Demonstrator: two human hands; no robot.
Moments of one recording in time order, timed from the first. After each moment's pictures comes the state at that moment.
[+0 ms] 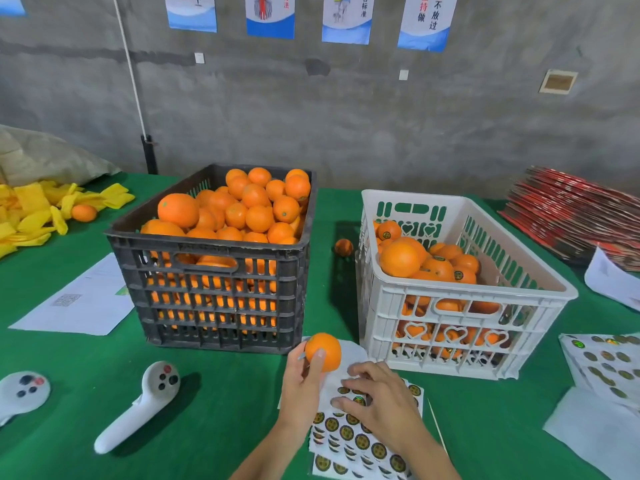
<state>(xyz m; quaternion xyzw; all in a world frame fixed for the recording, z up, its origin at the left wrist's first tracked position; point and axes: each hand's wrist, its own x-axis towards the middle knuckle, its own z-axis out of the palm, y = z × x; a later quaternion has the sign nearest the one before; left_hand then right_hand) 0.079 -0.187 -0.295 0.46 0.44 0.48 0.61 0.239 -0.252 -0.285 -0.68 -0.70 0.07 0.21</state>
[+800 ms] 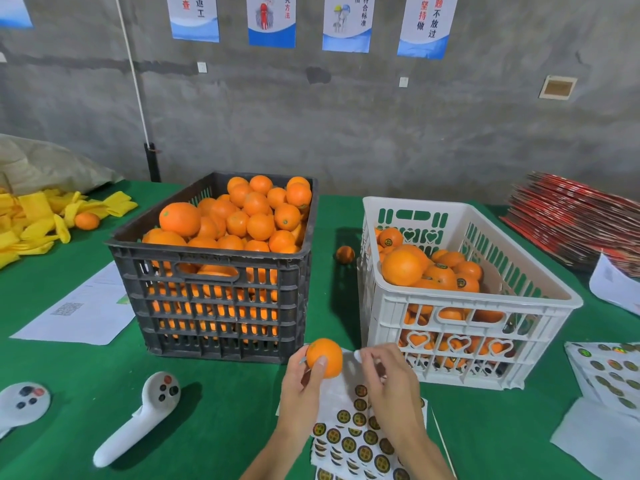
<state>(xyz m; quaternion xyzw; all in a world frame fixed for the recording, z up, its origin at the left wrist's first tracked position) 0.074 -0.185 -0.288 0.51 0.45 0.47 0.57 0.223 -0.241 -0.256 -0.68 -0.56 0.03 0.47</state>
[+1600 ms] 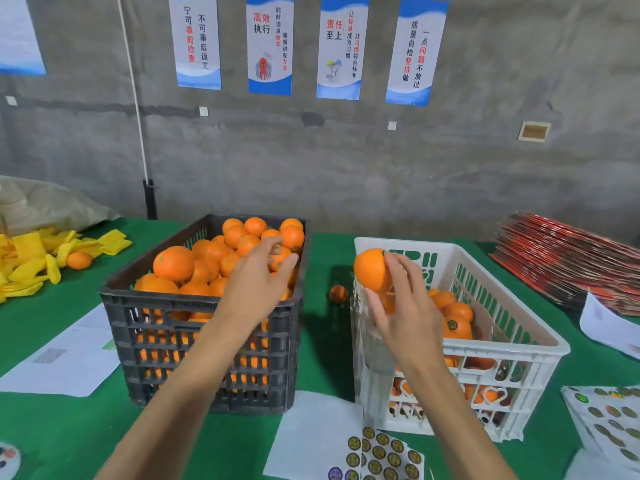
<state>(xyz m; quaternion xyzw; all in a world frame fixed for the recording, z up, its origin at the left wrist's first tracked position) 0.029 -0.088 -0.040 0.75 0.44 0.47 0.18 0.257 -0.186 -0.083 -0.63 -0.59 -0.26 0.43</state>
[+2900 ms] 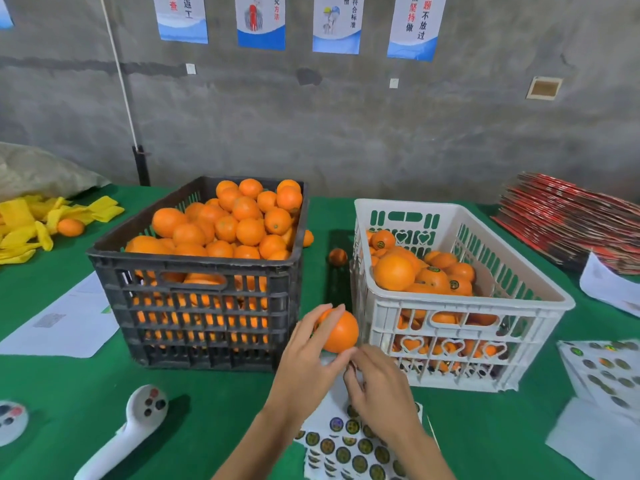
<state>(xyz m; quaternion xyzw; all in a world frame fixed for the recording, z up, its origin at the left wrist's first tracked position) 0.074 -0.166 -0.216 0.82 0.32 0.43 0.21 0.230 -0.229 -0.242 -0.63 -0.70 -0.10 0.34</state>
